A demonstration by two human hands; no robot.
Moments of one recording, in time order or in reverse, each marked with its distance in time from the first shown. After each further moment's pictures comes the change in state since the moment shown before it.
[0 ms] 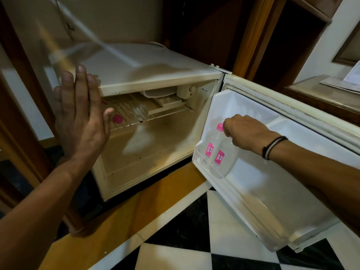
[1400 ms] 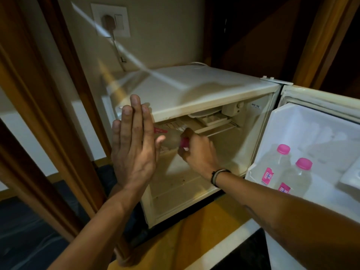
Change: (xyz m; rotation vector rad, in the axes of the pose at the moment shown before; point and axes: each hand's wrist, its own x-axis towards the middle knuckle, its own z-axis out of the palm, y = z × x) left_hand 0.006 0.007 -0.005 0.056 0.048 0.110; right_hand 0.130 -0.213 0.043 0.874 0.465 -0.129
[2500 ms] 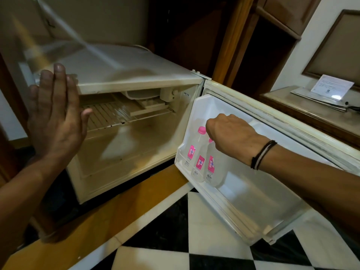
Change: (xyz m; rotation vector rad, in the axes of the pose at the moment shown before) left_hand -0.034 -0.028 0.058 -0.152 -0.090 -0.183; right_hand -0.110 0.014 -0.261 -0.954 -0.429 0.065
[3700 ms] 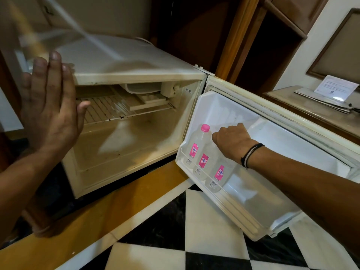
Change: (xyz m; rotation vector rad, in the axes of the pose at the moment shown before) left_hand -0.005 -0.012 0.018 -0.069 -0.046 -0.021; right_hand 0.030 0.015 0.053 -0.396 -0.258 0.020
